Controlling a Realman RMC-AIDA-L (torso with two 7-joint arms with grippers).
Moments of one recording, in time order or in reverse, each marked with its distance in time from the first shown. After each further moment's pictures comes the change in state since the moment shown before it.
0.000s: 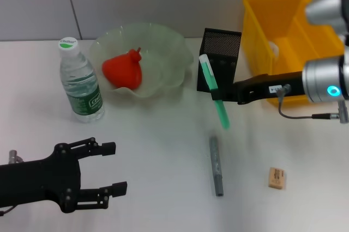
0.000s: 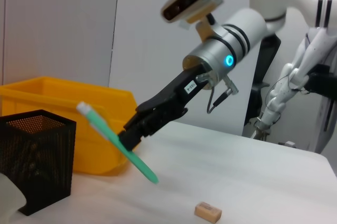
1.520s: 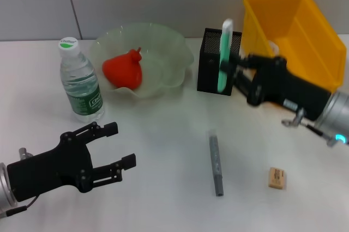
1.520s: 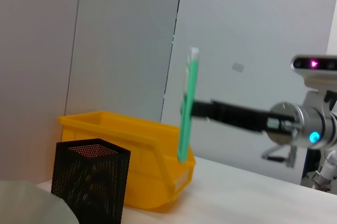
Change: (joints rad) left arm -0.011 -0.008 -0.017 -0.253 -0.156 -0.138 0.164; right arm -0.048 0.005 0.076 0.607 0.836 -0.137 -1.326
